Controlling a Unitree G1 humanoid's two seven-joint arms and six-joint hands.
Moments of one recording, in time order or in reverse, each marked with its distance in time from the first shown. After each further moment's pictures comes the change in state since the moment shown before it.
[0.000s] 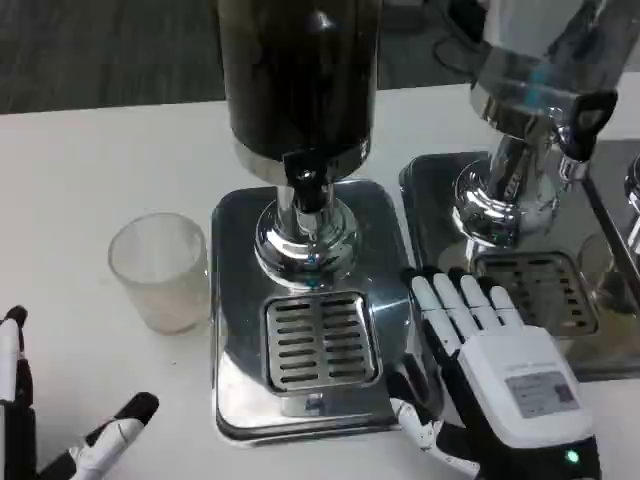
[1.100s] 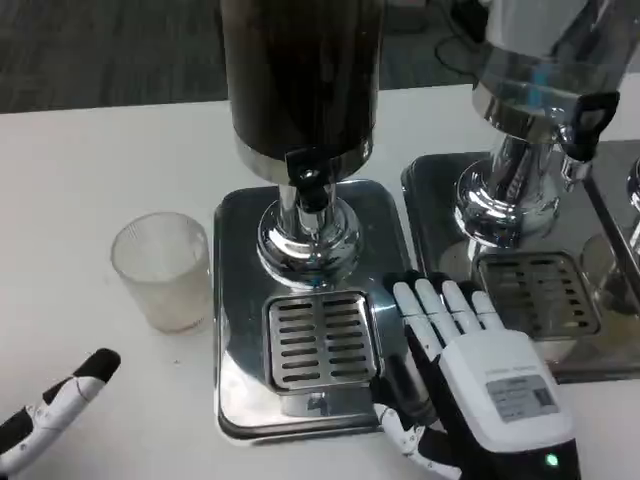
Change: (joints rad) left arm -0.090 0.042 0.097 0.032 -0.092 -0.067 0.008; right arm -0.006 0.034 0.039 0.008 -0.026 0.028 0.013
